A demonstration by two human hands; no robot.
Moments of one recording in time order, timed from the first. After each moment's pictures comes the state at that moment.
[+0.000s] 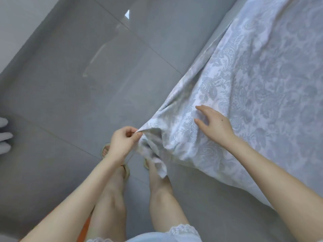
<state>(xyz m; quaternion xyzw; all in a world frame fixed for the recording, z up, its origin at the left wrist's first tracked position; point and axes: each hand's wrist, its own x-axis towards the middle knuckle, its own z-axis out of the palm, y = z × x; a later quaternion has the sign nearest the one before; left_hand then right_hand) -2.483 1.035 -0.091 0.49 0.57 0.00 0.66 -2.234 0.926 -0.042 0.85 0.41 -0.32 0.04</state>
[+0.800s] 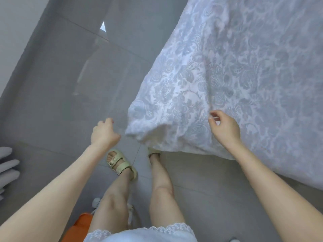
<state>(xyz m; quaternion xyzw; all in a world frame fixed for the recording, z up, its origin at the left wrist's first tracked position) -2.502 1.074 -0.085 0.76 0.48 -0.30 0.33 -2.271 0.839 0.001 0.96 0.17 -0.22 -0.08</state>
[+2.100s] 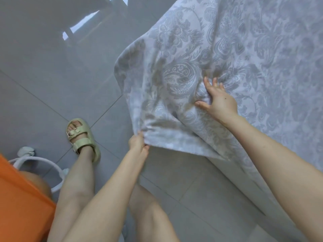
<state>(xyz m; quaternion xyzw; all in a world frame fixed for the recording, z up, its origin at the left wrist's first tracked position) -2.448 0.701 -0.211 -0.05 0.69 0.11 0.71 -2.213 0.703 -0.108 0.85 0.44 -0.24 0.14</state>
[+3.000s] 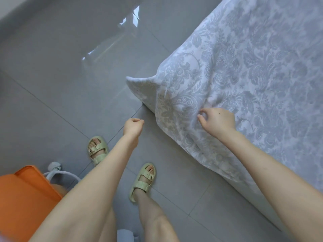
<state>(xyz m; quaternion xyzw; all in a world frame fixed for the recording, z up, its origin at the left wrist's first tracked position) -2.465 0.828 -0.158 0.31 0.69 0.01 0.66 -2.245 0.744 -0.059 0.83 0.49 -0.18 0.20</state>
